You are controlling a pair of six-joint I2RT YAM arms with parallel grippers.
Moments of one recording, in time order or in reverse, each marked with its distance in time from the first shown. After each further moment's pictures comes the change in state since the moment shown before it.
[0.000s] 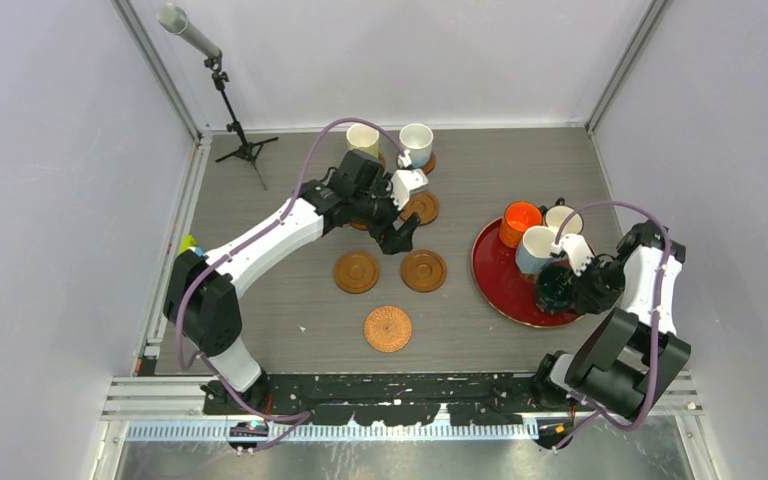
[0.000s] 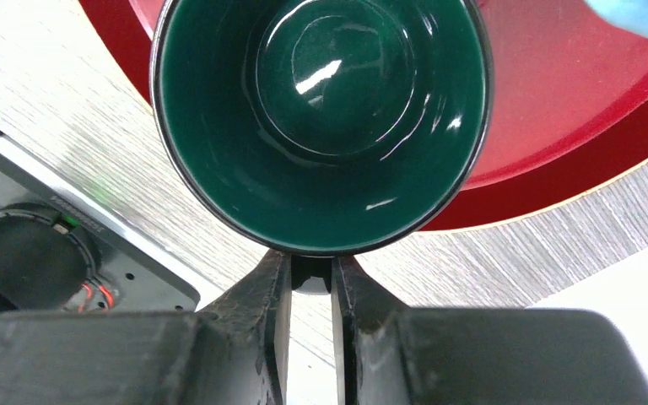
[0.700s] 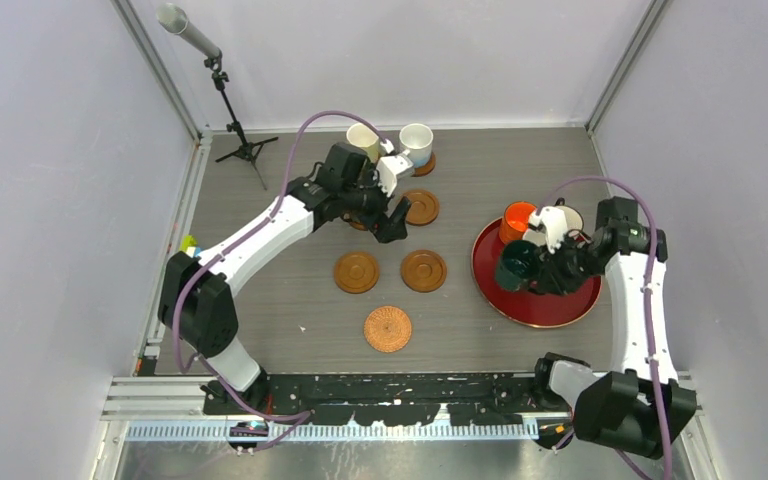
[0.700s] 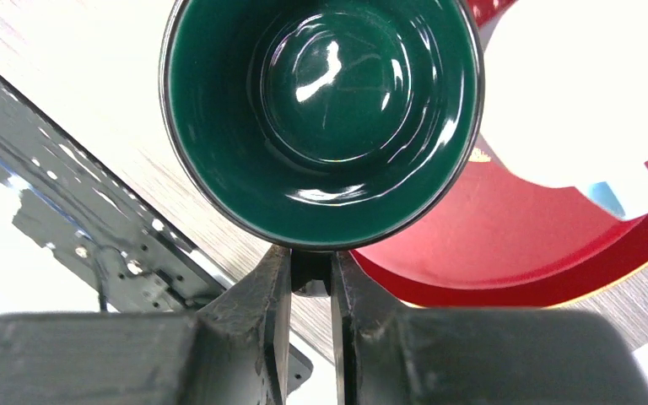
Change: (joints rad) left arm 0.061 -0.022 -0.021 0.054 -0.004 -0.100; right arm 0.241 -0.176 0.109 -0.124 -0.198 0.394
